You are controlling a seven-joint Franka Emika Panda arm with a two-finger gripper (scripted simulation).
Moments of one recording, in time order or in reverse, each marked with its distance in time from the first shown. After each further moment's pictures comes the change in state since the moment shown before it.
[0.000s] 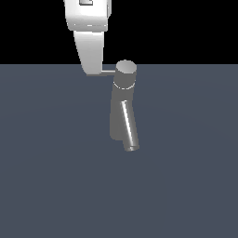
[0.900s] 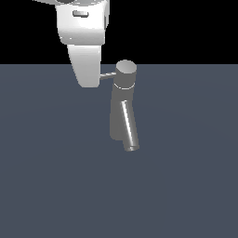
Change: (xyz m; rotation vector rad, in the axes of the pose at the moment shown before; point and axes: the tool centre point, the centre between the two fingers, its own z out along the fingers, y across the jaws) arm -0.007 0.038 0.000 0.007 -0.004 -0.006
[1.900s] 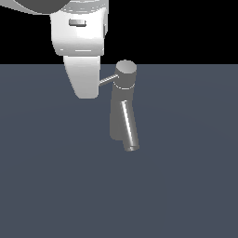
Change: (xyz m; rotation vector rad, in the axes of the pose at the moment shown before) arm -0.005 0.028 -0.001 0.004 -0.008 -0.015
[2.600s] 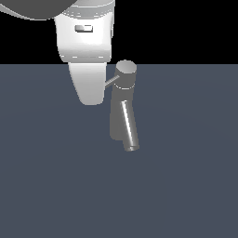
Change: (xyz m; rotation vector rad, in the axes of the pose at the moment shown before) arm 0.007 0.015 0.000 -0.002 -0.004 -0.006
